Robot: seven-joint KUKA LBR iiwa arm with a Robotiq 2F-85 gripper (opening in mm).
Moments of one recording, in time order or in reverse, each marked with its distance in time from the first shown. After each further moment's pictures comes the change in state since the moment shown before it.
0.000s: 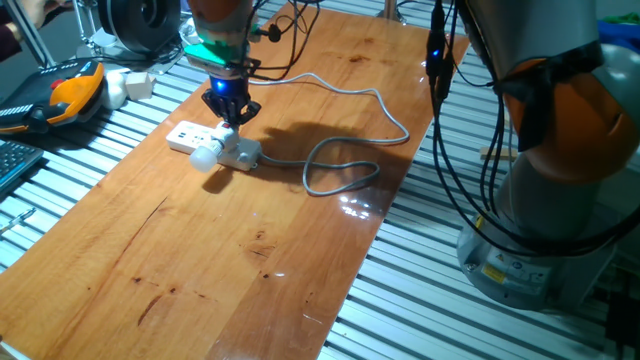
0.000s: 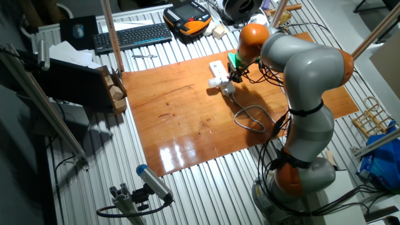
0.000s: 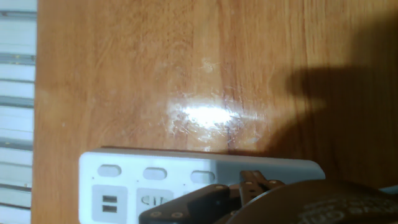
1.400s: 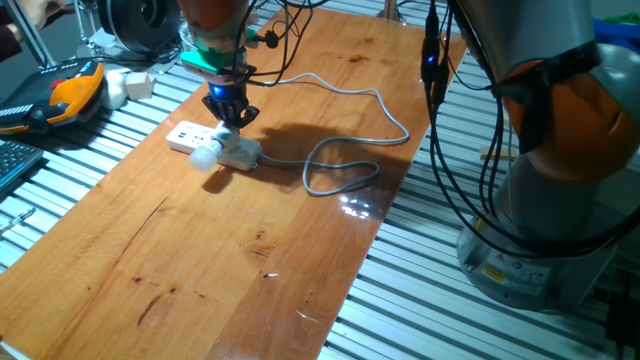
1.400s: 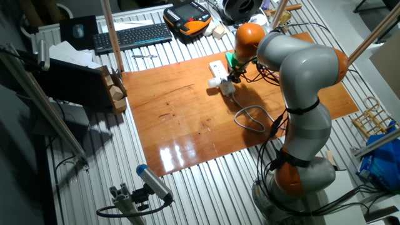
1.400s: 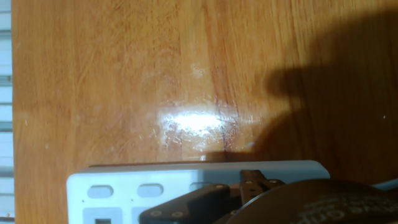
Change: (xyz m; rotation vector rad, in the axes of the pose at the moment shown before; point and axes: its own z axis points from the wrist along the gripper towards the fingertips) arm -0.002 -0.001 0.013 0.064 0.000 0.073
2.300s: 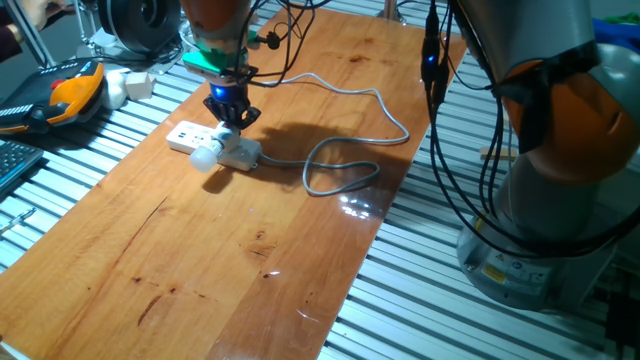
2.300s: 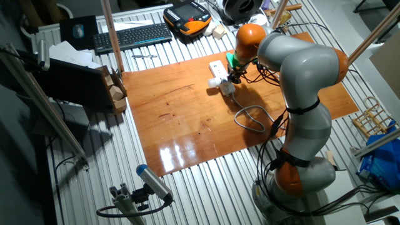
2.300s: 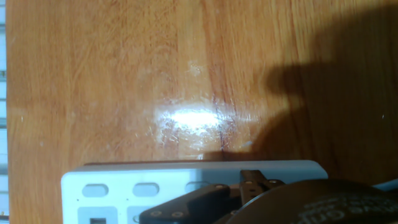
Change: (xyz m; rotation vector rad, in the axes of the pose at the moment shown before) arm 0.001 -0.001 0.004 0.006 0.002 0.002
